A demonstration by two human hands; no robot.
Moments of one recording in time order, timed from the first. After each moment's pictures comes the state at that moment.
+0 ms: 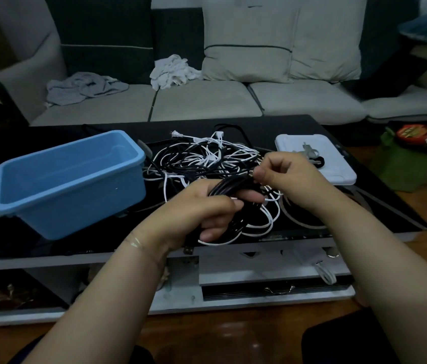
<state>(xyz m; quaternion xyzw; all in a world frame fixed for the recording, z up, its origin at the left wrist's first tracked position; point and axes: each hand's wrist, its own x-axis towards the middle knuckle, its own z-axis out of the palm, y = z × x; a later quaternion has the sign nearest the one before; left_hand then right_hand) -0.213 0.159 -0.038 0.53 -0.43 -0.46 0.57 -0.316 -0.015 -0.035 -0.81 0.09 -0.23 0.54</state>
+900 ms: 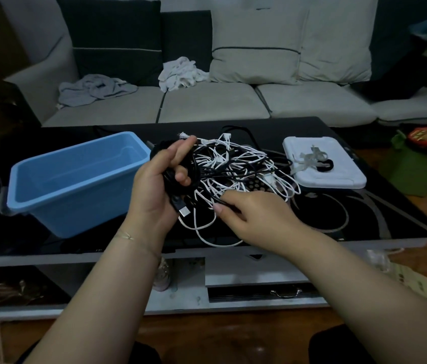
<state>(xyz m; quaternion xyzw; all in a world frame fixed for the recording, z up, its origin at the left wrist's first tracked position) -0.184 0.163 -0.028 0.41 -0.15 -0.27 0.86 -0.300 0.041 -0.065 -0.97 0.06 -0.19 0.13</state>
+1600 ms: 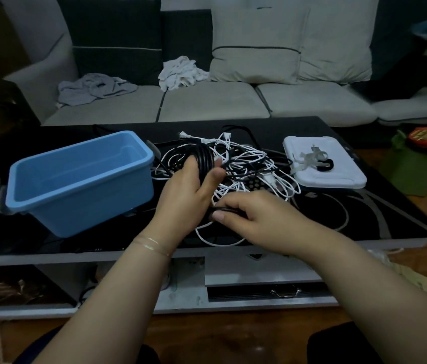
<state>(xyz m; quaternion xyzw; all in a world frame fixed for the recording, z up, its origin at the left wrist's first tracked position) -0.189 0.155 -0.053 0.79 -0.41 0.03 0.45 -0.311 0.044 -0.045 -0.96 0.02 -0.13 0.26</state>
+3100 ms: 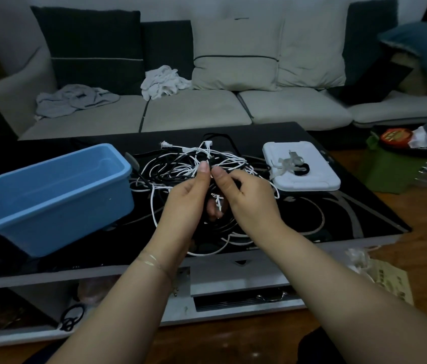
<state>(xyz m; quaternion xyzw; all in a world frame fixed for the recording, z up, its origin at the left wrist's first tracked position) -0.229 0.126 -0.044 0.65 -0.28 -0.22 0.67 -0.289 0.017 -0.062 -0.83 0.19 -0.39 0.35</state>
